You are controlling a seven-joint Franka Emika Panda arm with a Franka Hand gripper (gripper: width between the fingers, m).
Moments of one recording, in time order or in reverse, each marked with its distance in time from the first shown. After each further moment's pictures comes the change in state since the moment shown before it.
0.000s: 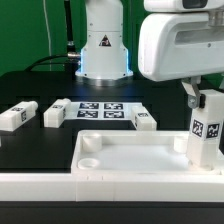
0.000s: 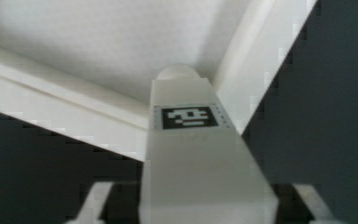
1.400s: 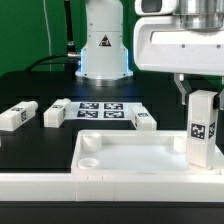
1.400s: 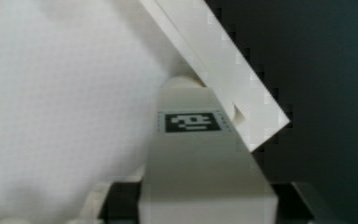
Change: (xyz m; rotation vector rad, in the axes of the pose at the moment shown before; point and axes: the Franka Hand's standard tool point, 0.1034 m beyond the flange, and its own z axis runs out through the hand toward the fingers) arm -0.003 0.005 0.002 0.043 -0.008 1.102
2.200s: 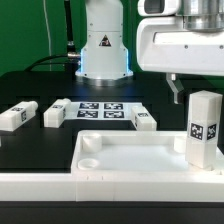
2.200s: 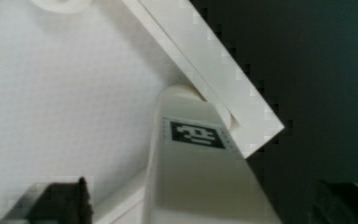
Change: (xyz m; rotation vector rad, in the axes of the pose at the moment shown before) arm -0.004 -0.004 0.001 0.007 -0.002 -0.173
